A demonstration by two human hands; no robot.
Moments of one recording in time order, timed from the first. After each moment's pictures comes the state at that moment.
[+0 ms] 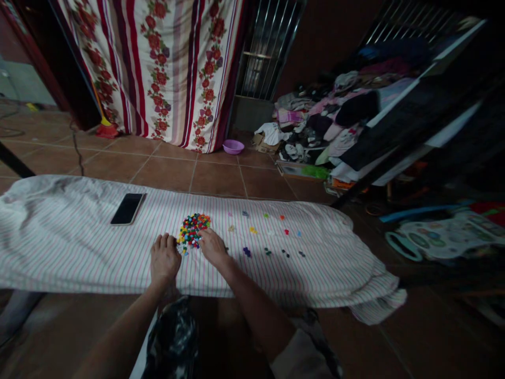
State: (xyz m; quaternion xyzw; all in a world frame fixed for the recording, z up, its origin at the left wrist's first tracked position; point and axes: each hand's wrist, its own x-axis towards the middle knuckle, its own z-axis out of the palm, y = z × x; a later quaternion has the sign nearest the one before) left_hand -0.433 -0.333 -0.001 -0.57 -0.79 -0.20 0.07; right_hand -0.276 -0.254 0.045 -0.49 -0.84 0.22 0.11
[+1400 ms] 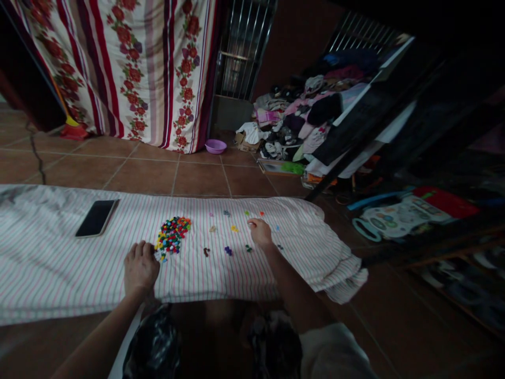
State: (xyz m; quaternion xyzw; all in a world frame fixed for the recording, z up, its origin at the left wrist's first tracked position) left_hand -0.434 -0.335 0.004 -0.58 -0.79 -0.18 0.07; right_hand -0.062 -0.172 0.033 -0.70 -0.68 0.08 0.19
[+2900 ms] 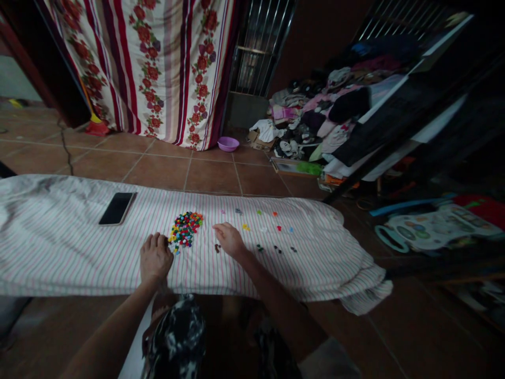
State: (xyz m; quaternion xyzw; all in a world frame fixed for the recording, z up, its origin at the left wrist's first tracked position) left_hand -0.432 -0.334 0.002 -0.57 -0.79 -0.20 0.07; right_hand -0.195 -0.226 0.040 -0.48 -0.83 0.20 0.20
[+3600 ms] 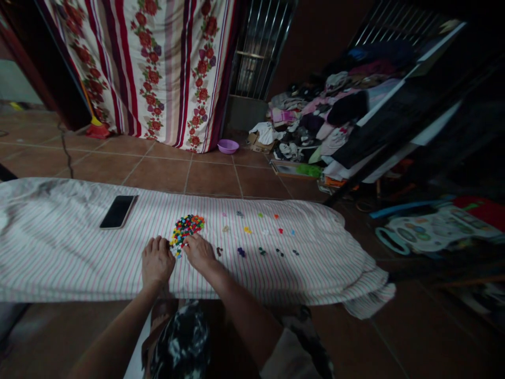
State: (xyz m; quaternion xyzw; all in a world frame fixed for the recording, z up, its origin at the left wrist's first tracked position) left_hand -0.433 -0.332 -0.005 -0.57 -0.79 -0.21 0.10; right_hand -0.296 -0.269 0.039 -0.48 -0.84 0.20 0.10
